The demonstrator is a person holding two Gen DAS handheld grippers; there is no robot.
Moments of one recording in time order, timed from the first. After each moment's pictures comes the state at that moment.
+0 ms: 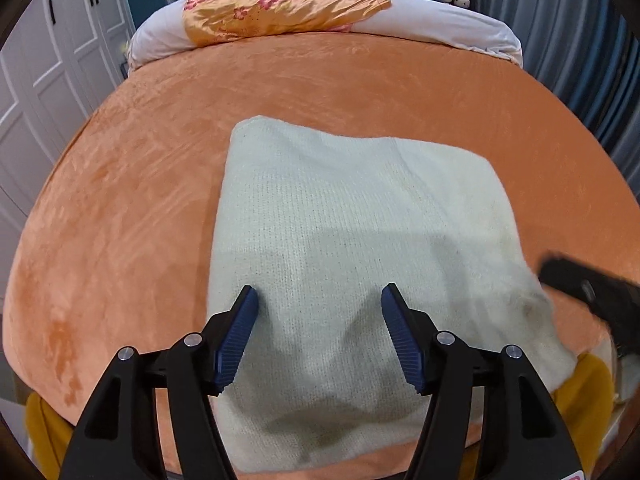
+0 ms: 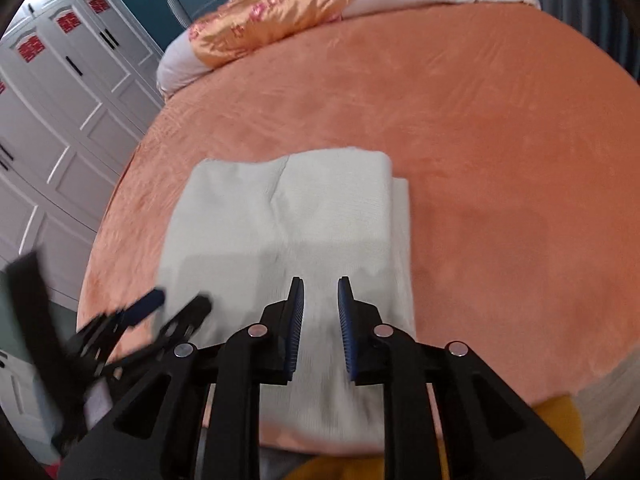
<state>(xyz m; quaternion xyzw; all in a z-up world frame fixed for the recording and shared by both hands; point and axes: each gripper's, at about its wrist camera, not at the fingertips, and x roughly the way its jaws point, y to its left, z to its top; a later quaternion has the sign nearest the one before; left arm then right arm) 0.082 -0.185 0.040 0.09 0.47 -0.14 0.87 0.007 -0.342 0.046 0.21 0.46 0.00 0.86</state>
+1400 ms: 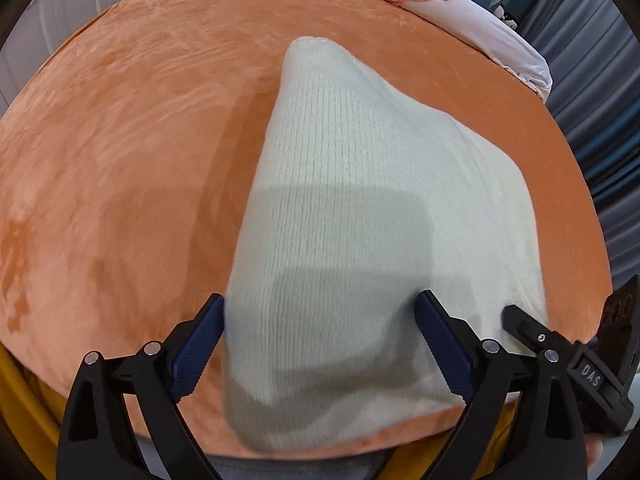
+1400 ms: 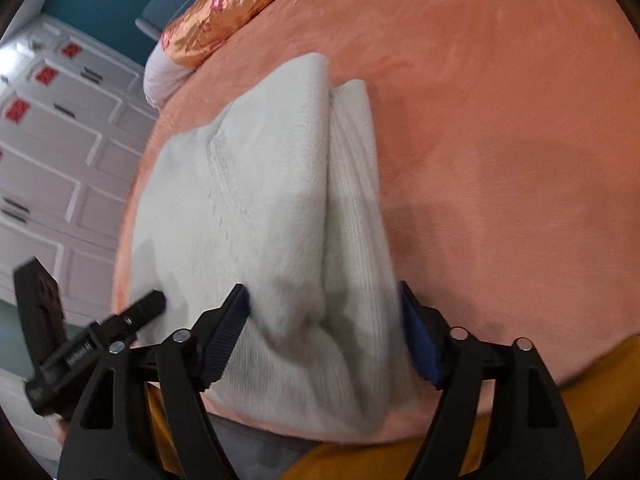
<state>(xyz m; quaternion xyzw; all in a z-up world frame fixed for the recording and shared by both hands) 0.098 -0.122 0.009 -0.06 0.56 -0.13 0.82 0.027 -0.382 -0.047 0.37 0.47 0.03 0.80</state>
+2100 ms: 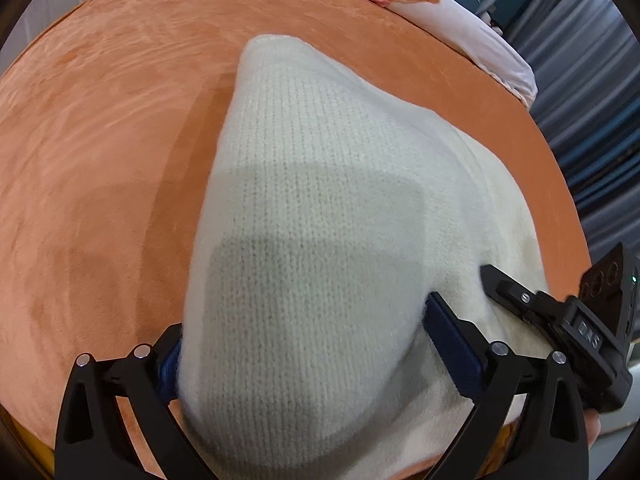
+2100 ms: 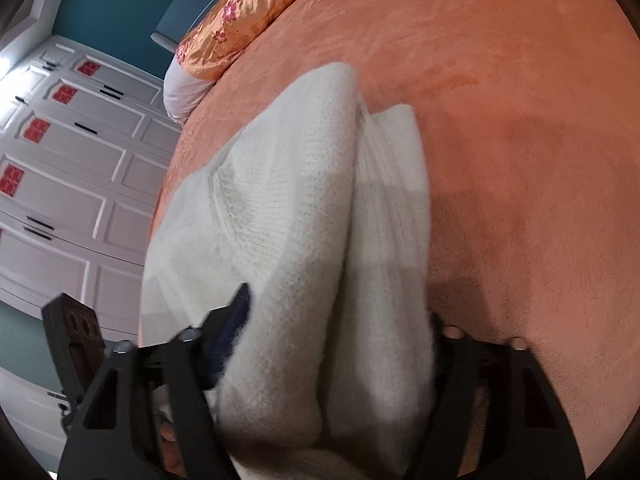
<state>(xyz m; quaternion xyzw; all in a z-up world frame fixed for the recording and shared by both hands) 0.116 -0.137 -0.010 -0.09 0.55 -0.18 0.81 0.062 -0.389 -0.059 0.41 0.44 0.08 0.79</state>
